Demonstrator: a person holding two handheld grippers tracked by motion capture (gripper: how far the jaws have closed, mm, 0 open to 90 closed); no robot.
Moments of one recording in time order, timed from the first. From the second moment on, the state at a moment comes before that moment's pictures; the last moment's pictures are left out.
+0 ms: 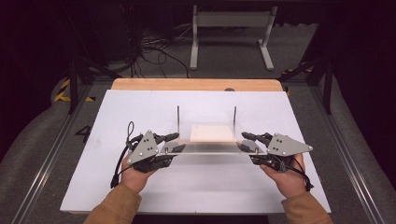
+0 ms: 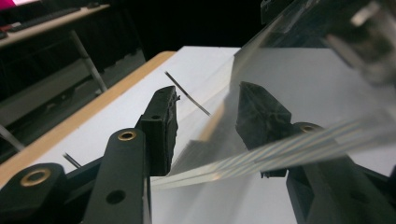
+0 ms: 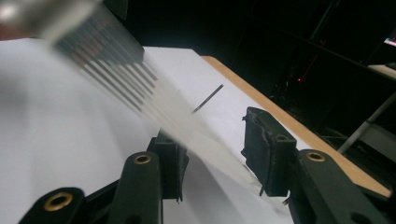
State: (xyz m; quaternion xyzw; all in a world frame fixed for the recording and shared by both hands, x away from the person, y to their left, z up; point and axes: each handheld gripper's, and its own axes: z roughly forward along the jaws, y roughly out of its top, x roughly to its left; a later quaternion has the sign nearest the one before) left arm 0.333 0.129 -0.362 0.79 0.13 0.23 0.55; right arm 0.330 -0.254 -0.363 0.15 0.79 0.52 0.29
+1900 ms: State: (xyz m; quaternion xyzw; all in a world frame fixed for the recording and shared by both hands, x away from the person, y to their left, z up) left arm 0.327 0.203 -0.362 0.74 0.29 0.21 0.57; right arm 0.374 -0.232 -0.350 0.19 0.76 0.57 0.26
